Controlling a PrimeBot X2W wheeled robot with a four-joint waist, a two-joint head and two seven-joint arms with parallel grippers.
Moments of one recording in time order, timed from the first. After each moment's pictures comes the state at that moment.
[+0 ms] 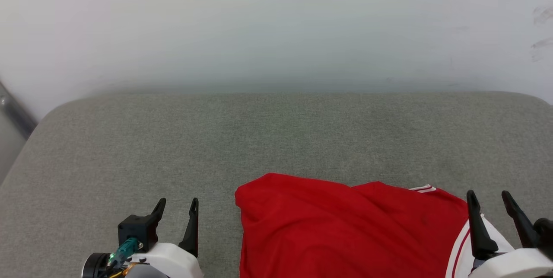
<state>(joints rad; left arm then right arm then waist) -0.08 0.43 -0.53 0.12 -0.61 0.32 -0.15 0.13 -0.09 -0.14 -0.05 0.17 0.13 0.01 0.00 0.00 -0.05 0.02</state>
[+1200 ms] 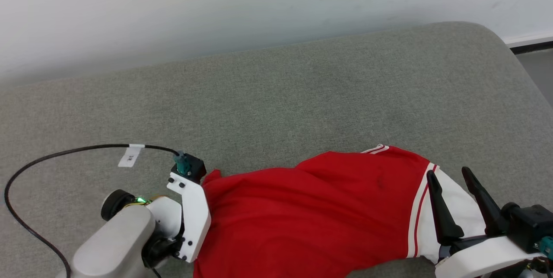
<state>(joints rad) -0.53 0.50 -0.80 0.46 -0.74 -0.07 0.69 0.11 -0.05 0.01 -0.19 0.18 0.13 0.03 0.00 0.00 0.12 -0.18</state>
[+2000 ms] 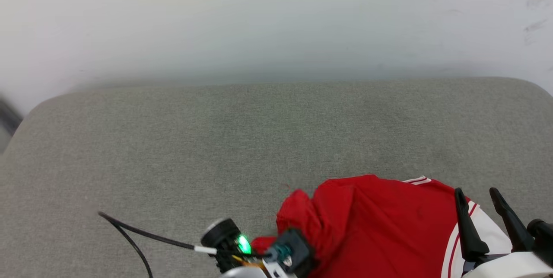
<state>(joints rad) -0.37 0.47 -0.99 -0.13 -0.50 0.05 0.40 0.18 -0.05 -0.09 -0.21 0.18 0.13 0.07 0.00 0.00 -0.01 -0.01</state>
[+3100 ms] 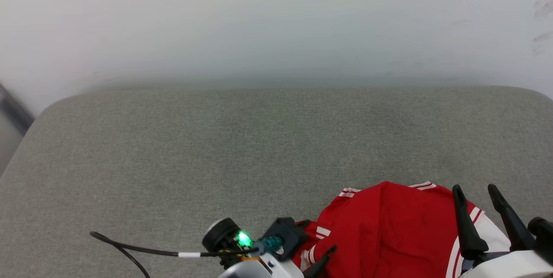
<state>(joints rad) -0.32 0.39 -0.99 -0.06 -0.52 0.09 0.25 0.18 -0.05 -0.08 -0.24 0.20 0.13 0.08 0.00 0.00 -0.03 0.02</state>
